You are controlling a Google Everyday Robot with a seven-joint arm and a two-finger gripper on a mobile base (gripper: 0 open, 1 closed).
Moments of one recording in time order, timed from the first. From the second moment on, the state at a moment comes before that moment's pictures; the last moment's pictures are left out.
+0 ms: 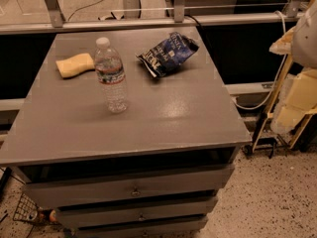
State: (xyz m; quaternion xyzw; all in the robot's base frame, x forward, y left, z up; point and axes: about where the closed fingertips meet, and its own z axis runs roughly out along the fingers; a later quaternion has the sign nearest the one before) arm 0.438 -0.216 0.978 -0.60 0.78 -0.04 0.16
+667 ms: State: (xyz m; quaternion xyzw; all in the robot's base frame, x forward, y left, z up) arm 0.460 -0.200 0.971 -0.59 0.78 -0.03 0.21
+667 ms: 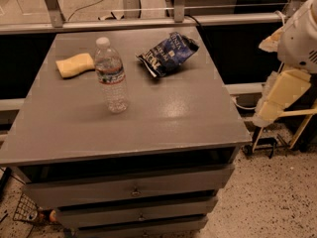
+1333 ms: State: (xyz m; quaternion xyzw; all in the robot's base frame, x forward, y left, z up) arm 0.543 -0.090 0.940 -0.58 0.74 0.08 0.34
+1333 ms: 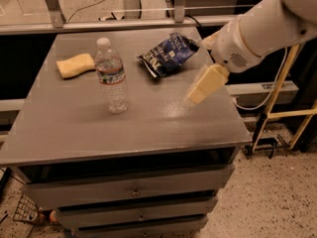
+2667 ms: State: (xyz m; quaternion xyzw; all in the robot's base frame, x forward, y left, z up) arm 0.568 0.053 0.956 -0.59 0.65 0.24 0.42
